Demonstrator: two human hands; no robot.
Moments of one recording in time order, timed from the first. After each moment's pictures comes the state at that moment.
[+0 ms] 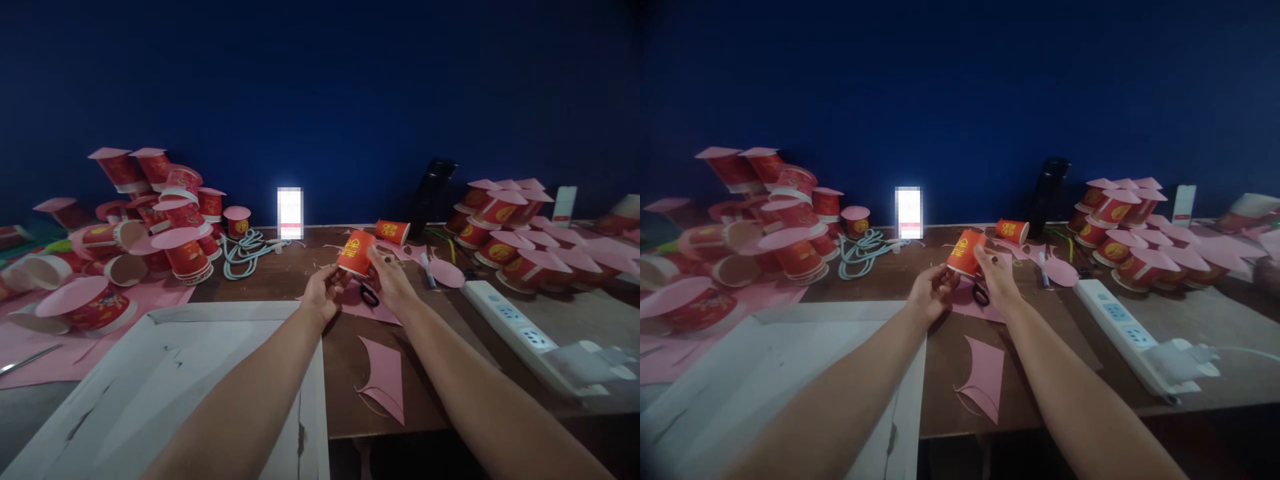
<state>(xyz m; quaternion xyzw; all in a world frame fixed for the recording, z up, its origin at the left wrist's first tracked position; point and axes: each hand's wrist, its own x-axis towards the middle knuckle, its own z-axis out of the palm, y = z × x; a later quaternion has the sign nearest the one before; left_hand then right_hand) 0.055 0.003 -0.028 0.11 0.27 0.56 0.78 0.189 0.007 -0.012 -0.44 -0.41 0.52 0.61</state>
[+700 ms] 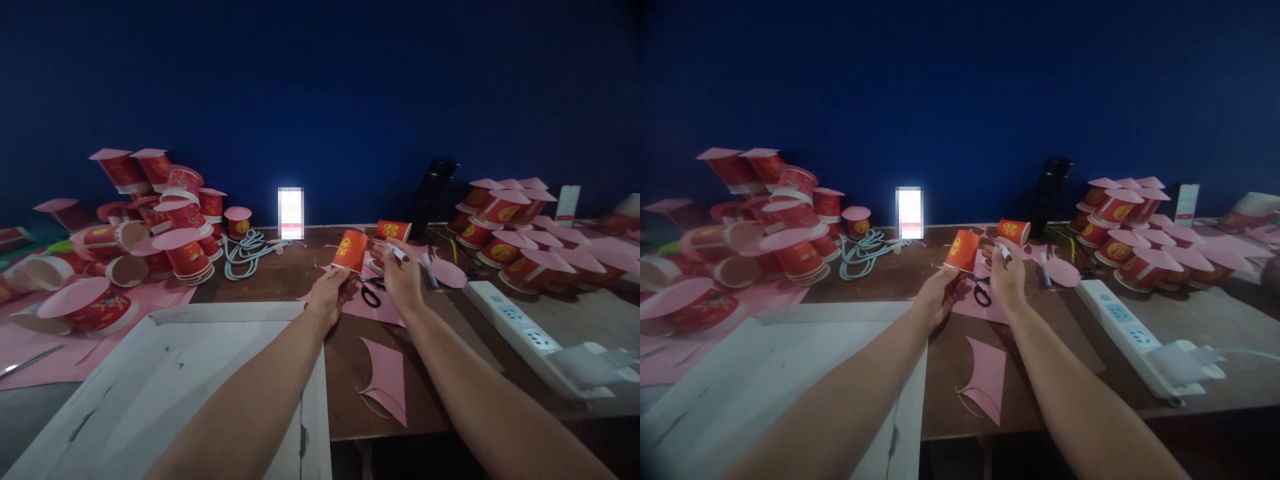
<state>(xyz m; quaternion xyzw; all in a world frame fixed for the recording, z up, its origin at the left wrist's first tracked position) 0.070 -0.005 -0.032 0.21 0.31 0.57 0.73 0.201 0.015 -0.022 -0.47 -0.46 0.31 0.69</state>
